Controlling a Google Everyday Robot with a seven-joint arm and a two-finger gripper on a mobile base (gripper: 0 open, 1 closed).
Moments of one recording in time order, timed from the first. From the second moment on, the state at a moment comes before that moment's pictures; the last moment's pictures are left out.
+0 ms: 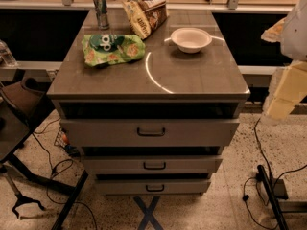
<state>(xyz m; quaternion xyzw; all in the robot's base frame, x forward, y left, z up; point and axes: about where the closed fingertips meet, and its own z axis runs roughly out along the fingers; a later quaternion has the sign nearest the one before) 0.438 -0.214 0.984 -0.60 0.78 -0.04 0.17</state>
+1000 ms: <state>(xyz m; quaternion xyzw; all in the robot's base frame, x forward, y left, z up) 0.425 -0.220 0.965 -0.61 0.77 -0.05 0.19</state>
